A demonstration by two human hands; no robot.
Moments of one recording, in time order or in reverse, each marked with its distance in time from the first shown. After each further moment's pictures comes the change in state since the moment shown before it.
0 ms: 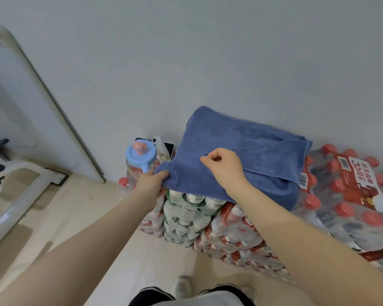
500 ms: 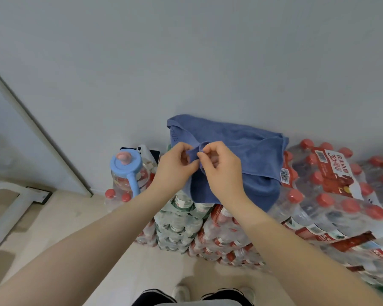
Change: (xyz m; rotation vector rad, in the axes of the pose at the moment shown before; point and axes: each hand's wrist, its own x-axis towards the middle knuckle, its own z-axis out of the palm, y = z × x) left_hand -0.033 0.033 0.062 0.629 -0.238 0.743; right_hand -0.030 -0.011 -0.018 0.115 0.271 -0.314
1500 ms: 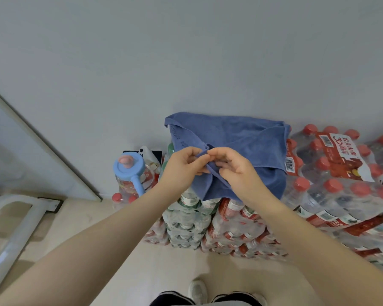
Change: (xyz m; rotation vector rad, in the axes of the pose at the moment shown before) left_hand -0.003 0.008 0.008 -0.285 -0.190 -0.100; right_hand -0.011 0.021 -0.032 0.318 -0.336 0.126
